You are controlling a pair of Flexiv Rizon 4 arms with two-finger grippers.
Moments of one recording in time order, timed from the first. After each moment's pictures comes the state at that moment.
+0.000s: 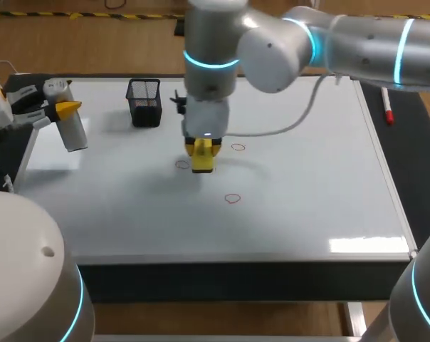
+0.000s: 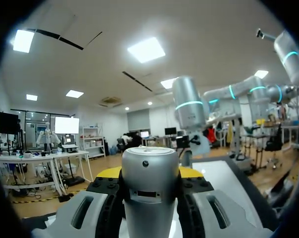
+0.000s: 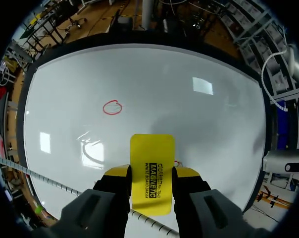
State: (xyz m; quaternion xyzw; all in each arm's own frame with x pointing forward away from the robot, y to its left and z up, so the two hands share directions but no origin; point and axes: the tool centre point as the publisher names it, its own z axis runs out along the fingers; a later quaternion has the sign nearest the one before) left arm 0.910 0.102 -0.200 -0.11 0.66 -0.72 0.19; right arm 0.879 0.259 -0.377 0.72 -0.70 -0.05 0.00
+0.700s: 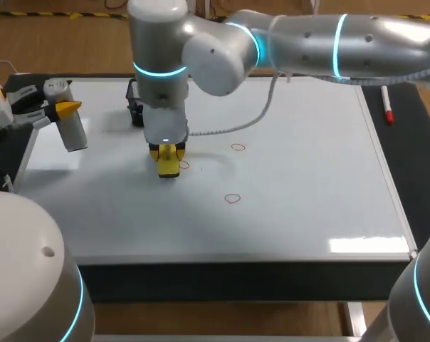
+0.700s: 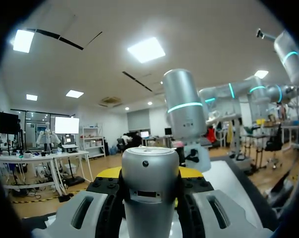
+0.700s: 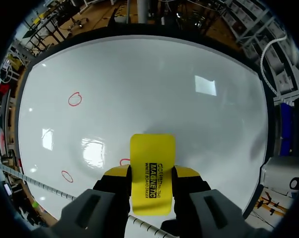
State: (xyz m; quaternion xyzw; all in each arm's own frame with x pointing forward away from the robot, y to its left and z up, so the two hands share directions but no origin) left arm 0.910 0.102 -0.200 -0.11 0.66 -0.72 0.19; right arm 0.888 0.335 -0.402 0.72 -0.69 -0.04 0.02
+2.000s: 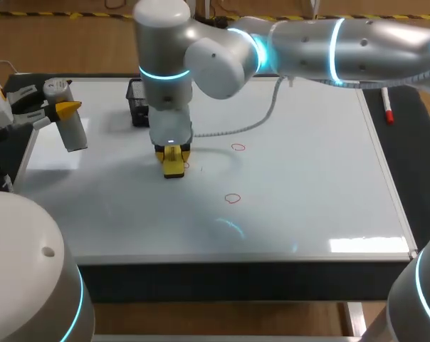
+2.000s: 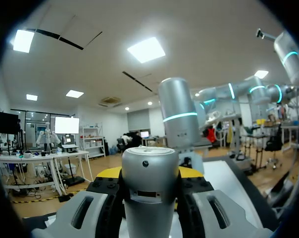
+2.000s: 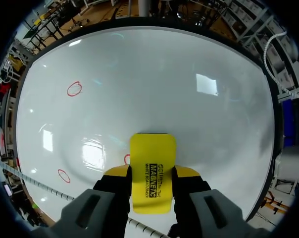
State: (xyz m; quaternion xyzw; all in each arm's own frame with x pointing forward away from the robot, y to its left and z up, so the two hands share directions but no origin) left arm 0.910 0.102 -0.200 -0.11 0.66 -0.72 0.19; right arm 0.902 0.321 -0.423 0.72 -0.69 -0.04 0.03
